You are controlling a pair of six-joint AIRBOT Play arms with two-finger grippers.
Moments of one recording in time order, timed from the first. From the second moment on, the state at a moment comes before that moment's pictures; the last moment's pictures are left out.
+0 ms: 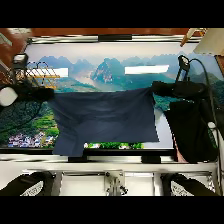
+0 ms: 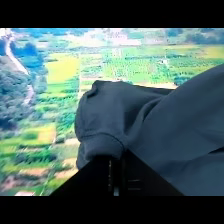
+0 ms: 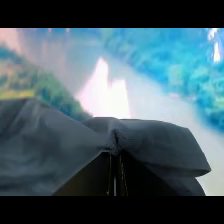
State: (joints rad) left arm -0.21 -1.06 1.15 1.70 -1.03 -1.82; right arm 0.04 -1.24 1.05 2.10 -0.68 -1.66
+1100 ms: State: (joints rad) left arm 0.15 -1.29 1.03 1.28 -1.48 -1.48; right arm -0.19 -1.21 1.02 2.00 -1.21 -1.74
